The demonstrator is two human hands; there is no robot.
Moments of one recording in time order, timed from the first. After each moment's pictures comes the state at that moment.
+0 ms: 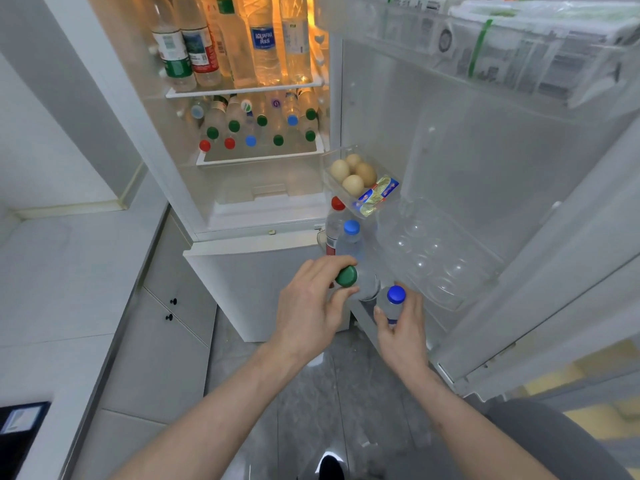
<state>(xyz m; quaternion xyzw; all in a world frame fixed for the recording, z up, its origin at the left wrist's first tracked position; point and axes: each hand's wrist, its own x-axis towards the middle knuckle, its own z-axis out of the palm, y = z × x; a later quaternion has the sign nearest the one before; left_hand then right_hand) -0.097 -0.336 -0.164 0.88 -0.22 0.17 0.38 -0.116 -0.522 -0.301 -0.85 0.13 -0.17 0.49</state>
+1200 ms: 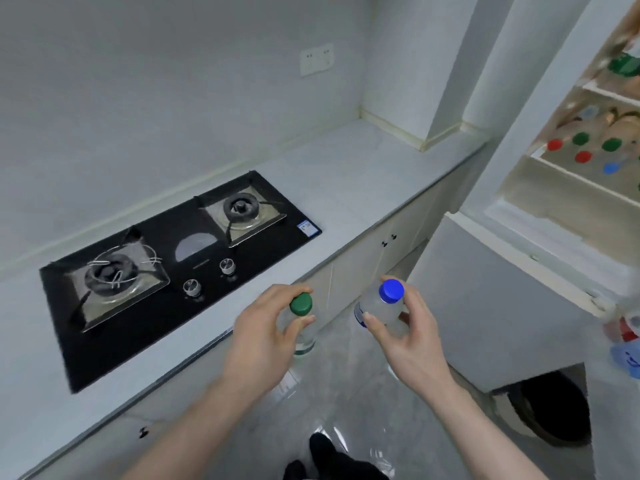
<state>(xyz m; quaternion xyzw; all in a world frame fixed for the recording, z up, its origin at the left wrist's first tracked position) -0.448 -0.058 -0.157 0.83 0.29 0.27 0.39 -0.270 -0.212 -0.186 -0.75 -0.36 0.14 0.53</state>
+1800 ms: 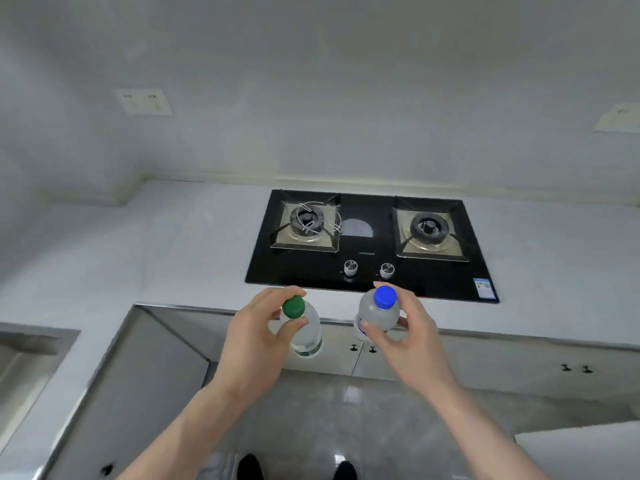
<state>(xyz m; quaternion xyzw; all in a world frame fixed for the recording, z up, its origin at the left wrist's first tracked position) -0.606 -0.064 -0.155 0.60 0.63 0.39 0.30 -0.357 -0.039 -0.194 -0.55 -0.62 0.37 0.42</state>
